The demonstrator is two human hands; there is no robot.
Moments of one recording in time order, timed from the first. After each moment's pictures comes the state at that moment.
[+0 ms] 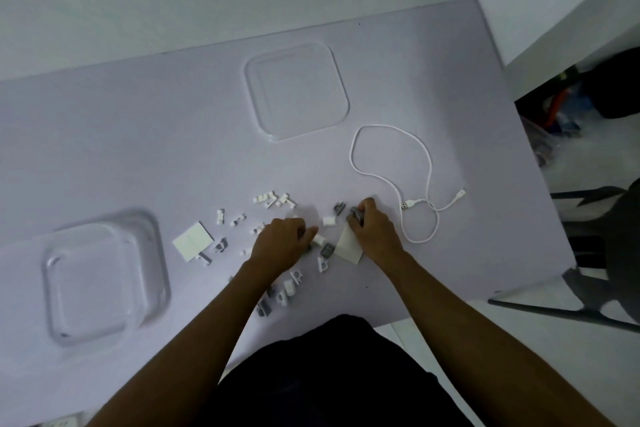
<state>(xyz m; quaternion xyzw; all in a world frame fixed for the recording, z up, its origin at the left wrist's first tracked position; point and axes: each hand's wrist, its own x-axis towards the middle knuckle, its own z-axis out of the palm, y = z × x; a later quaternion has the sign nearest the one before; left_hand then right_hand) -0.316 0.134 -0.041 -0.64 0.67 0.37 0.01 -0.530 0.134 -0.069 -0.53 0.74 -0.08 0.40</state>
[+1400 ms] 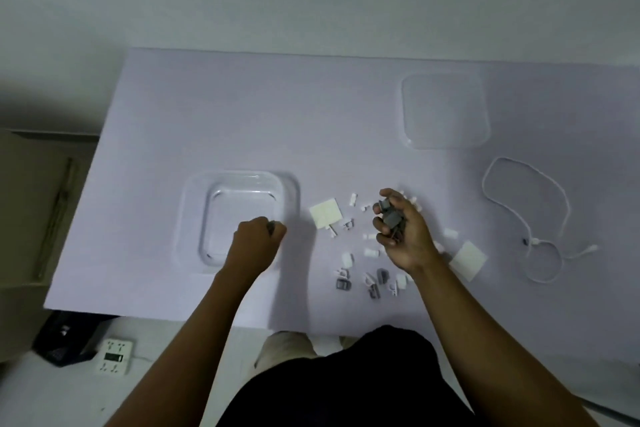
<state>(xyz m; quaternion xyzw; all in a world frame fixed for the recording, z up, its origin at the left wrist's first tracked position) -0.061 0.241 0.029 -0.83 0.47 0.29 -0.09 -0.327 0.153 0.012 -0.13 0.42 -0.36 0.82</state>
